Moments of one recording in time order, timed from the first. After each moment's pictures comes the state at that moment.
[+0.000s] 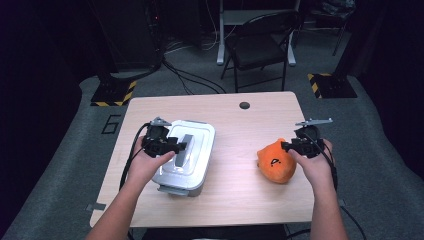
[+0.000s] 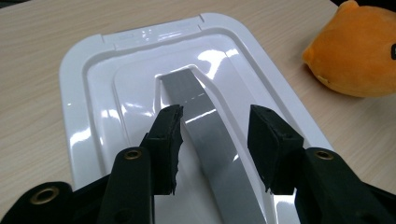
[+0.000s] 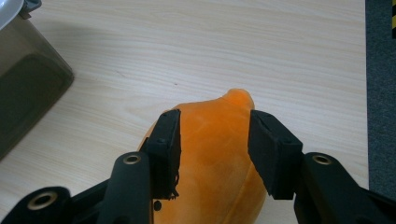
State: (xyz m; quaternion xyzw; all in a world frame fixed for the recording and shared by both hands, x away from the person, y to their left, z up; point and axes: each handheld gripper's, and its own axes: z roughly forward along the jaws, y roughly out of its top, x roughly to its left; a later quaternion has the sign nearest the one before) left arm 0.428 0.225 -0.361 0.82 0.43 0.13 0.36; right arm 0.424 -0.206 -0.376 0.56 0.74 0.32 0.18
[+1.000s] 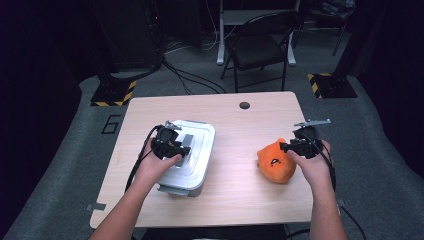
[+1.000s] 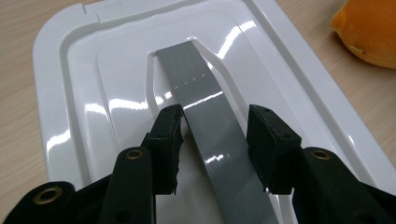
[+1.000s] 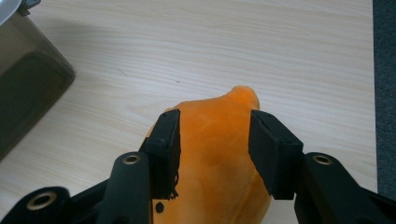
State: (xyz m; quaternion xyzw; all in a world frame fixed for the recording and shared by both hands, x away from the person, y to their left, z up) left arm 0.434 0.211 -0.377 0.83 0.44 0.14 0.31; right arm 0.426 -0.204 -0.381 0.56 0.74 0.32 0.18
